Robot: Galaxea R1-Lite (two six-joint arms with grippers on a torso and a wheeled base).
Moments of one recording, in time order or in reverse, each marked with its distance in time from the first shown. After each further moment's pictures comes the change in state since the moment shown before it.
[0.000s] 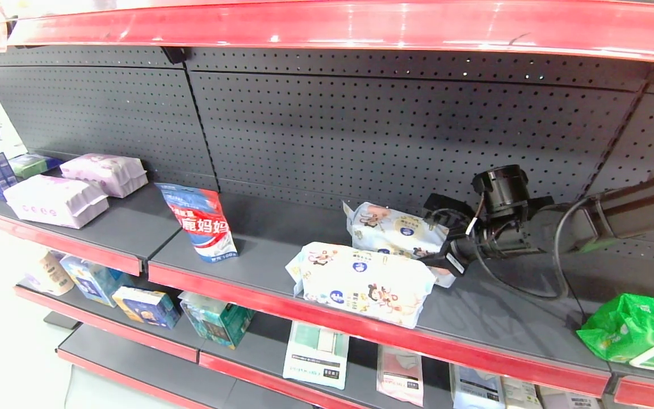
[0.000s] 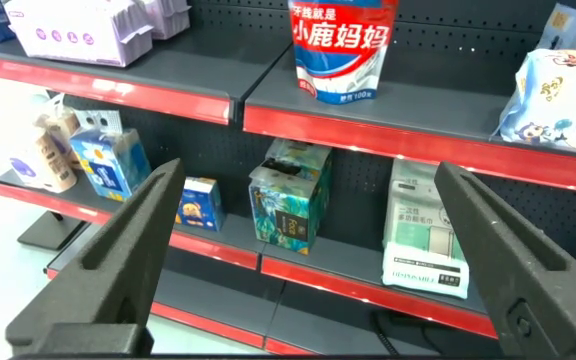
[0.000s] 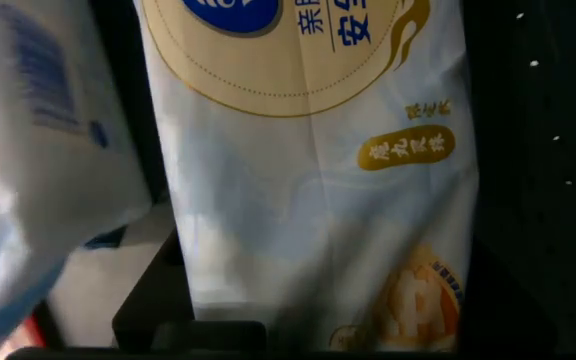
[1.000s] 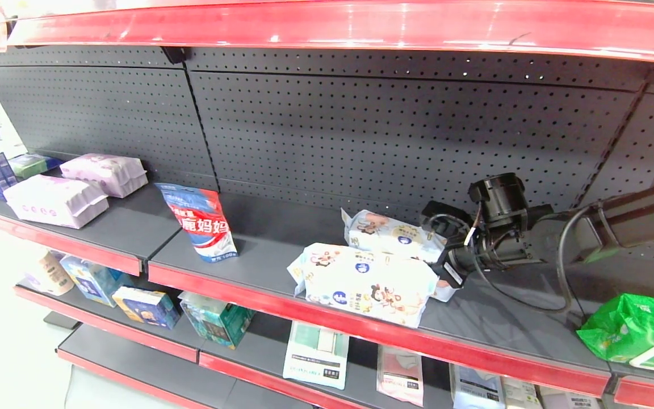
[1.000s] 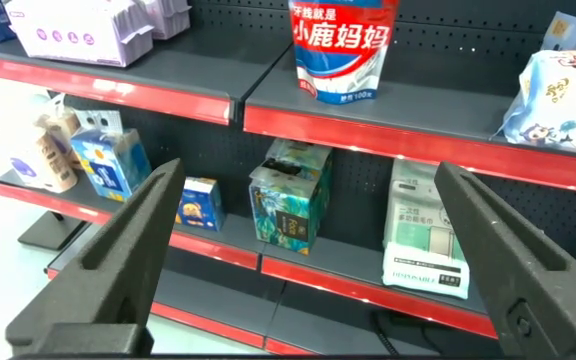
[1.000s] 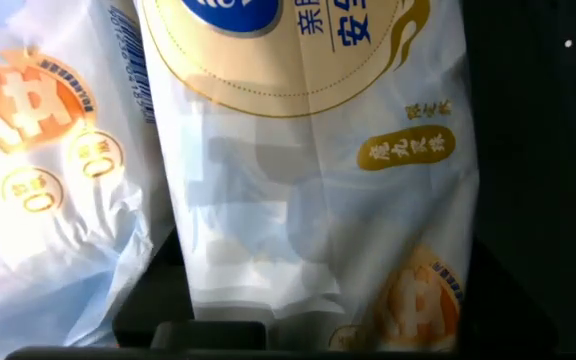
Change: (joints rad) left arm 0.000 0.000 0.000 0.000 0.000 0.000; right arm 0.039 -0.031 0.074 0.001 -0.008 0.100
